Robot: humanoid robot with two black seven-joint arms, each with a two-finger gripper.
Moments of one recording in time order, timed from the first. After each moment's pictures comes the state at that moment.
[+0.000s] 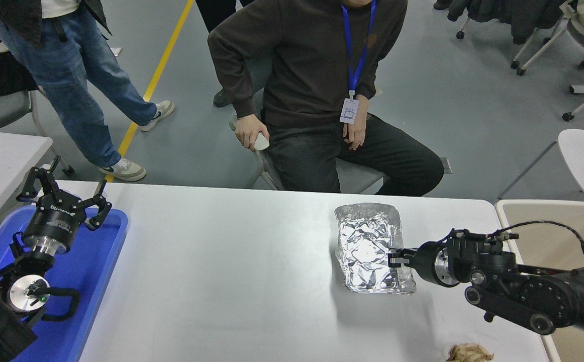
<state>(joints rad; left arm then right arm) -0.56 0.46 -0.60 -0.39 -0.23 -0.70 -0.59 0.84 -0.57 0.13 1.25 -1.39 0.09 -0.17</state>
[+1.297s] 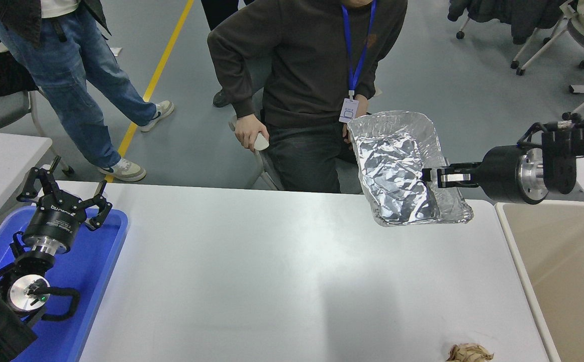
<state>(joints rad) -0.56 0.46 -0.60 -0.39 -0.23 -0.70 -0.59 1.26 -1.00 0.14 1.66 -1.14 0.35 -0.17</state>
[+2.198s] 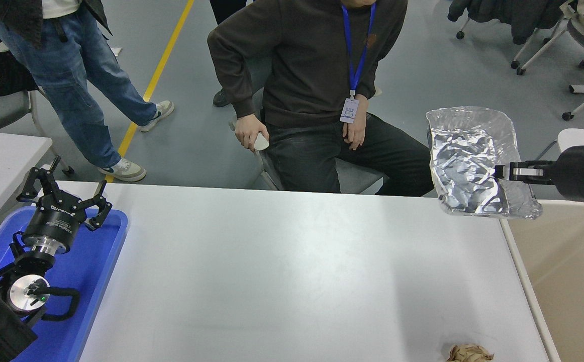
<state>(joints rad) -0.56 0.46 -0.60 -0.39 -0.23 -0.70 -0.59 1.18 -1.17 0.13 1.46 -1.16 0.36 -0.04</state>
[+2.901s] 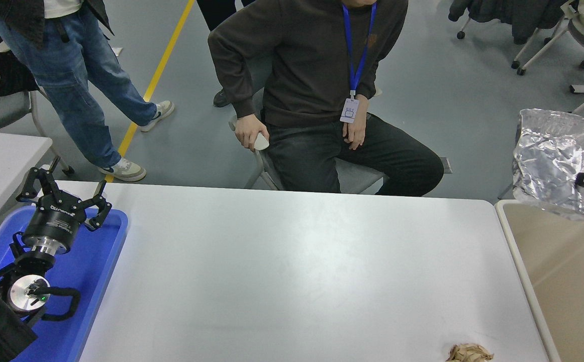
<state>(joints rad) -0.56 0.46 -0.60 -0.39 -0.23 -0.70 -0.59 1.03 -1.19 0.13 1.06 -1.10 0.35 0.17</state>
